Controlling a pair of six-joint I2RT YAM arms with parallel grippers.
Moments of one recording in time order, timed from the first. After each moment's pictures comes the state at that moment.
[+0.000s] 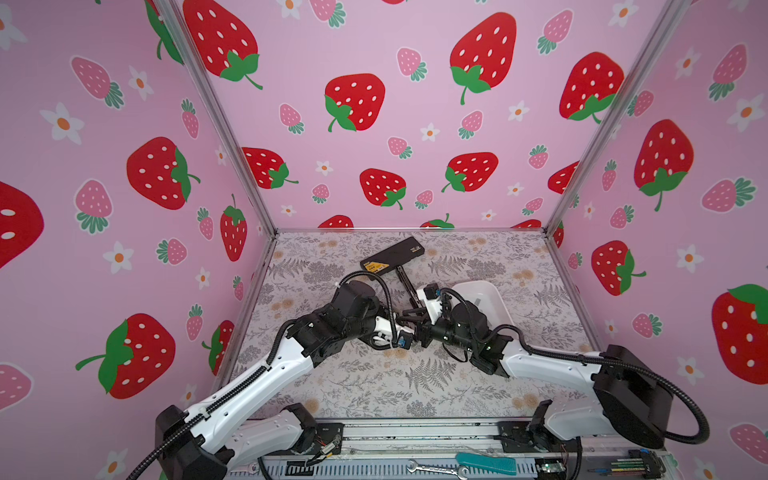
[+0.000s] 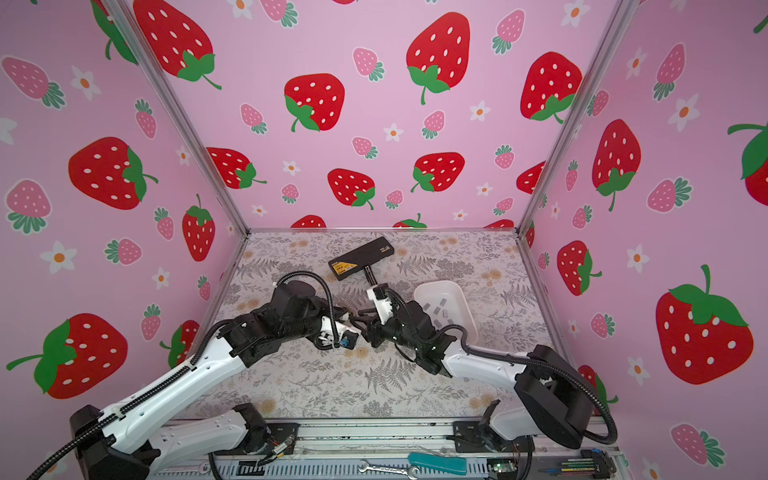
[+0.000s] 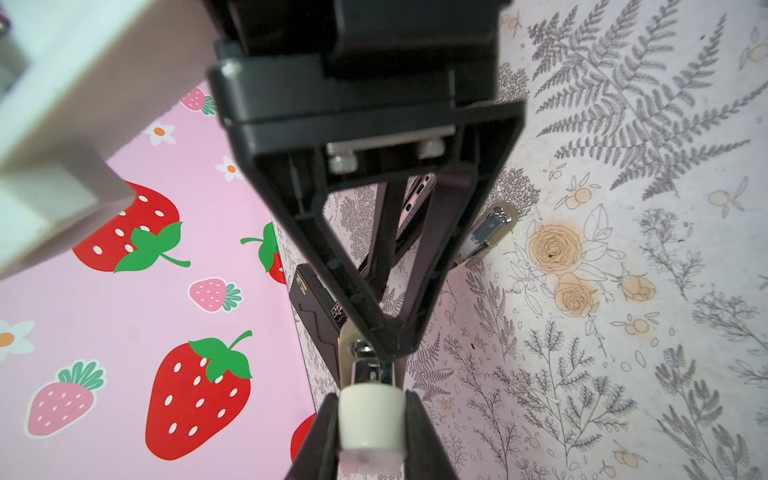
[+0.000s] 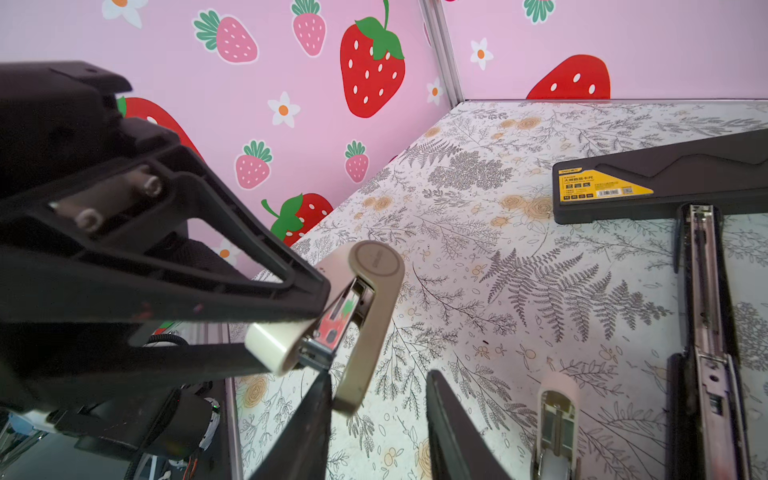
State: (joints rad) left arm -0.72 1.07 0.97 -0.60 0.05 1.39; right arm 0.99 1.38 0.64 0.54 -0.21 0.40
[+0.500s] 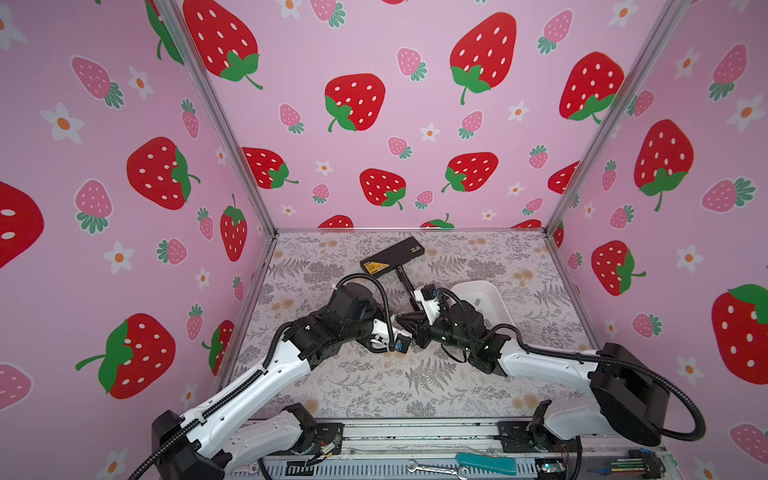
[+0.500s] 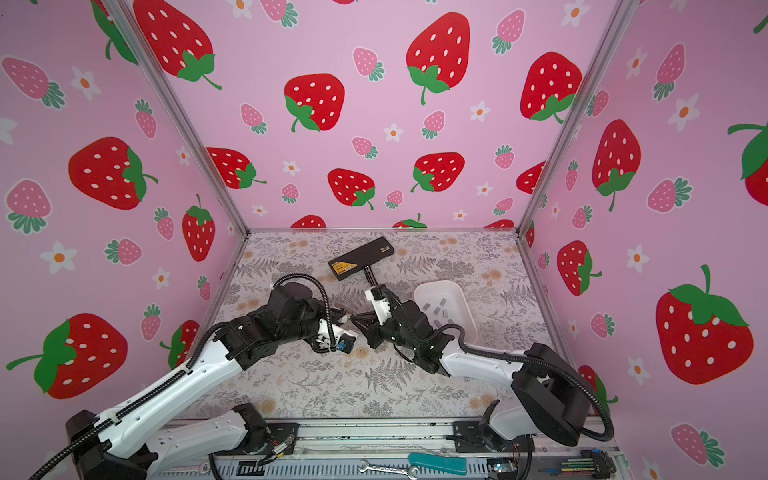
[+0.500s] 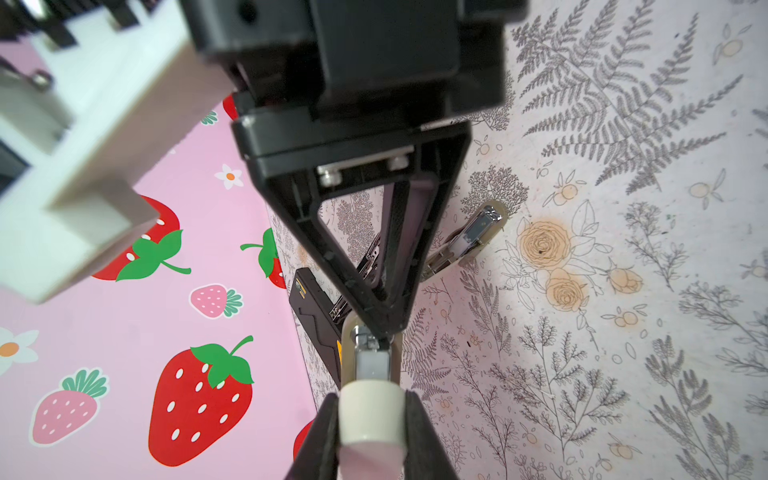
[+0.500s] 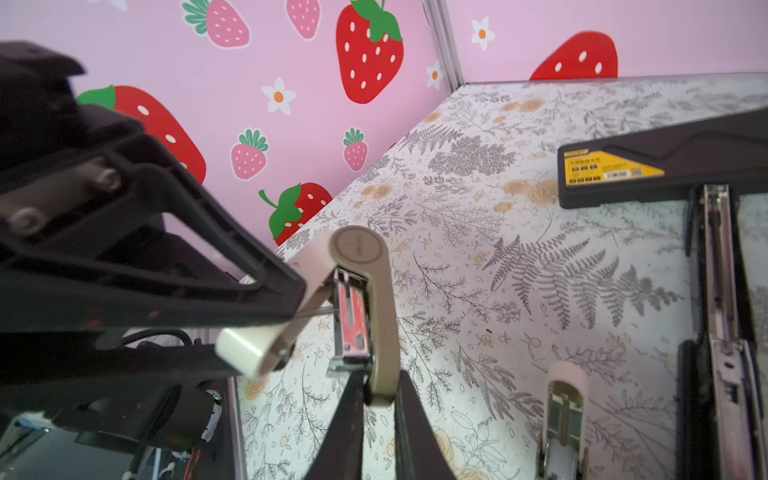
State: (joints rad) left arm -0.71 1.04 0.96 -0.61 0.08 1.42; right arm 1.00 1.41 0.66 0.52 -0.21 0.41
